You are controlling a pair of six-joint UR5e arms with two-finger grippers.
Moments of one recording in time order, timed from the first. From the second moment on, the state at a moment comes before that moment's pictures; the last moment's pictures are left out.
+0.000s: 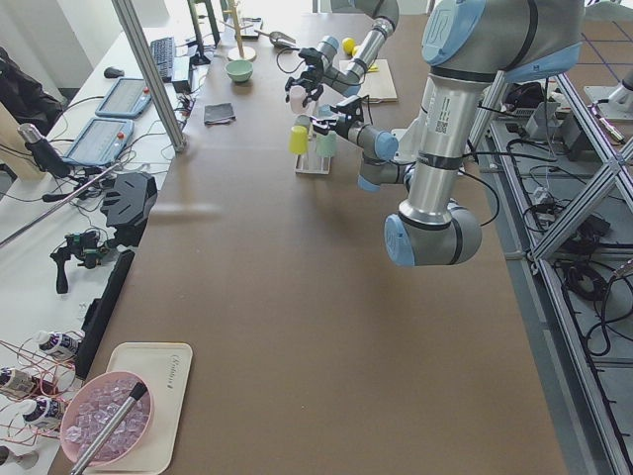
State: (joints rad) left arm -0.25 -1.95 -1.64 -3.22 -1.03 -0.27; right arm 0.55 -1.01 1.27 0.23 1.64 0.35
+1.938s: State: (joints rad) left arm -0.89 -2.01 -1.78 -1.69 -1.93 -0.28; right arm 0.60 -1.01 1.41 -0.05 1.72 0.36
